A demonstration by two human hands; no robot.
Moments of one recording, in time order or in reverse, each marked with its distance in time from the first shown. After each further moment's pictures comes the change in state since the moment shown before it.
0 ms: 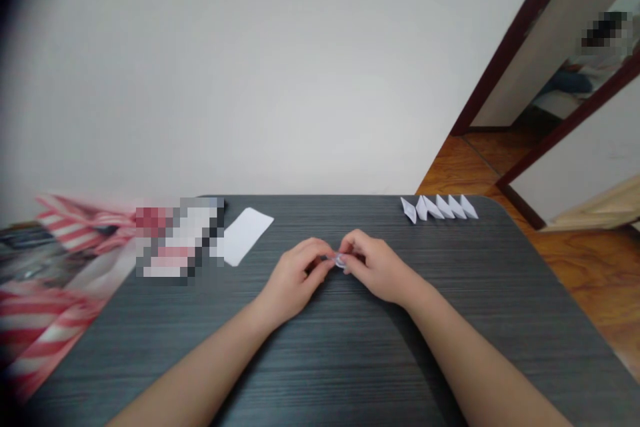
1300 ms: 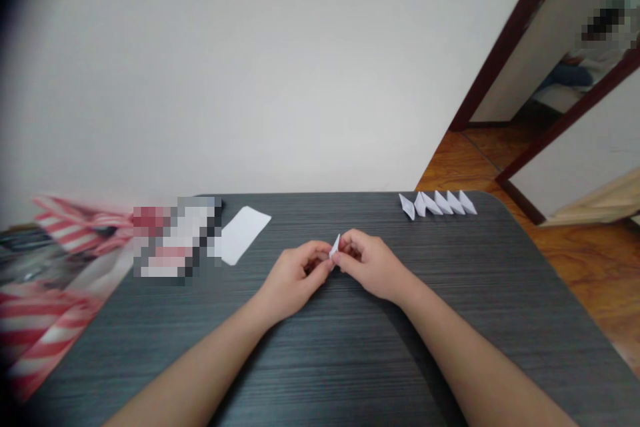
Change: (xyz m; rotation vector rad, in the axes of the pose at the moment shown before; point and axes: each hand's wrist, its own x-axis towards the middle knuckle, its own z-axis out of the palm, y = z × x) left_hand -0.001 0.003 0.005 -0.109 -0.075 -0.176; right_hand 0.002 0.004 0.010 0.173 0.048 0.114
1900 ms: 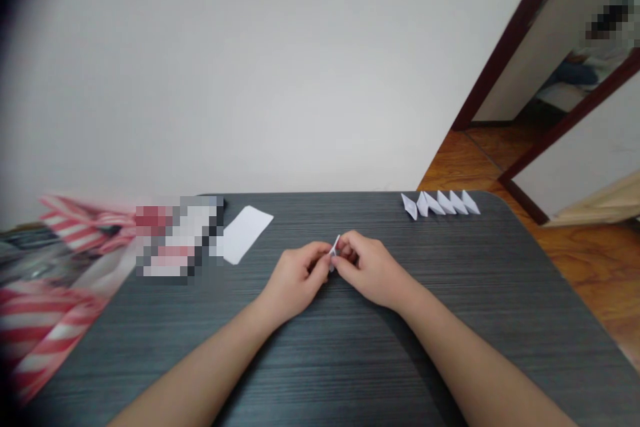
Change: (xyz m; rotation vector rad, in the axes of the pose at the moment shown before) left_hand 0.000 0.002 0.000 0.204 0.055 0.025; right_hand -0.002 -0.007 0.008 -0.174 0.048 -0.122
